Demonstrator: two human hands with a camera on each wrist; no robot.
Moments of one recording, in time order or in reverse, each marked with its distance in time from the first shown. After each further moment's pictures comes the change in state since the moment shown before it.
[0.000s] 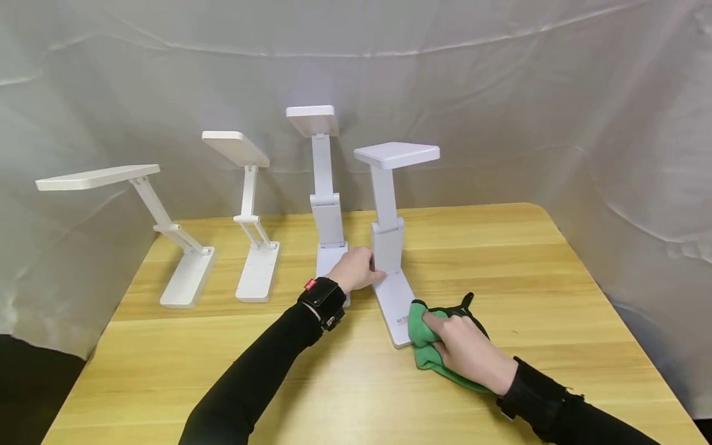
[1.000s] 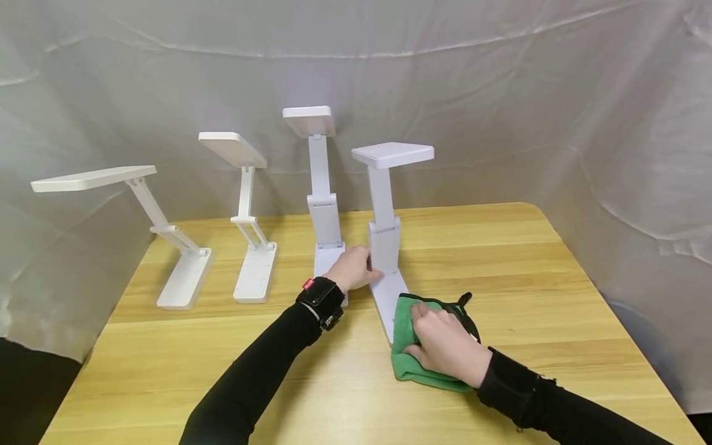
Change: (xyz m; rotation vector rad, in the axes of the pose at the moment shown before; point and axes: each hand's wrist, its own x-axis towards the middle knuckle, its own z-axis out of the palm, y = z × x) left_hand -0.001 0.002 -0.001 -0.006 0.000 -0.013; right_hand 0.019 -0.019 0.004 -0.241 -0.073 -0.016
